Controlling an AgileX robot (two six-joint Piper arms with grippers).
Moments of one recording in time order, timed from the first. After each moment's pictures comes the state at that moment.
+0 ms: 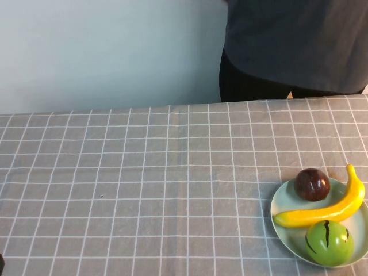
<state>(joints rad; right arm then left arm) 0.00 -0.01 0.03 -0.19 0.38 0.11 -0.14 -0.01 0.02 0.15 0.37 -0.11</state>
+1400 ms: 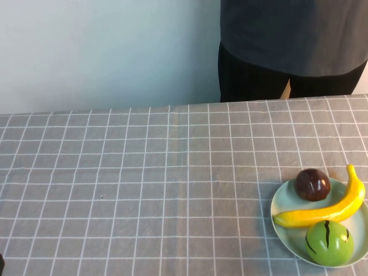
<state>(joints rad) 0.07 0.95 -0.86 0.23 1.12 -0.20 -0.14 -0.01 0.02 0.15 0.37 -0.11</state>
